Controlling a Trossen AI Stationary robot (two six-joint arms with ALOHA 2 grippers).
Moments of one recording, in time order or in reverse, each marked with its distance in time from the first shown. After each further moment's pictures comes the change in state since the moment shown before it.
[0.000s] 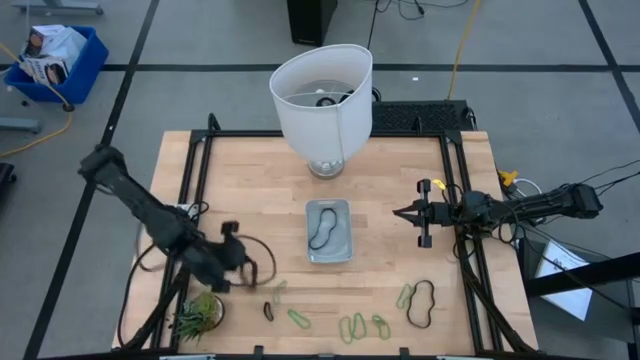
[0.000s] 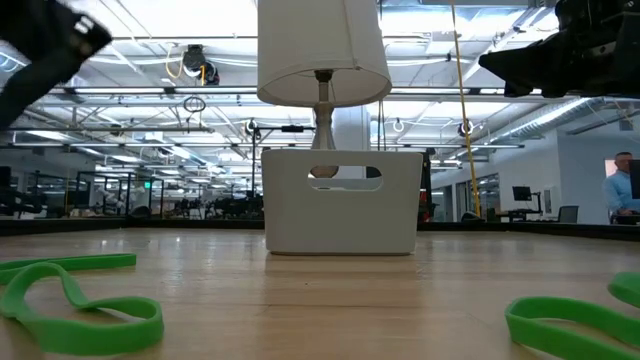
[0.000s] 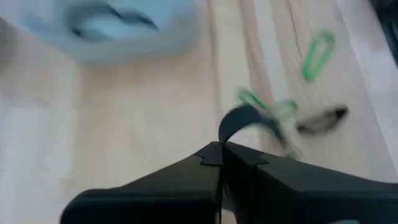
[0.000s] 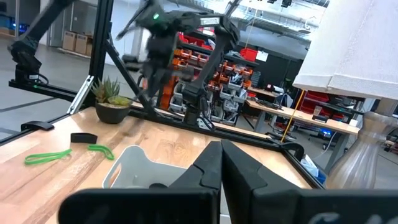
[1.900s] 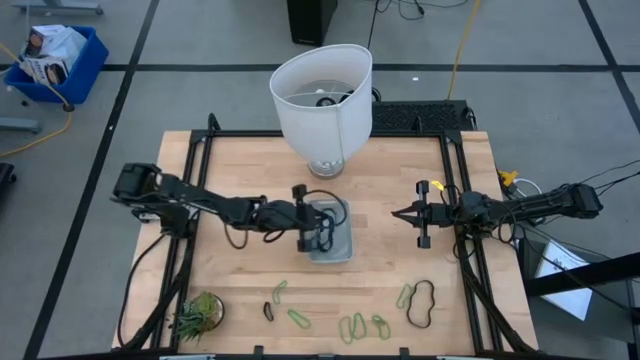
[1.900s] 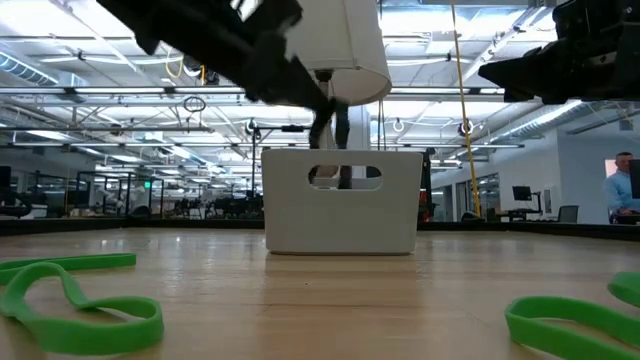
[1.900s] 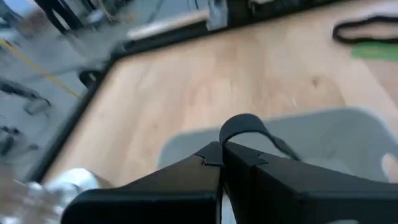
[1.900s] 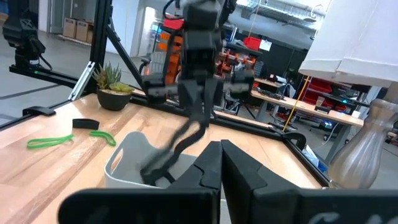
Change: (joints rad) left arm 0.592 0.511 0.057 1.007 0.094 0.679; right arm 0.000 0.001 0.000 -0.051 0.003 -0.006
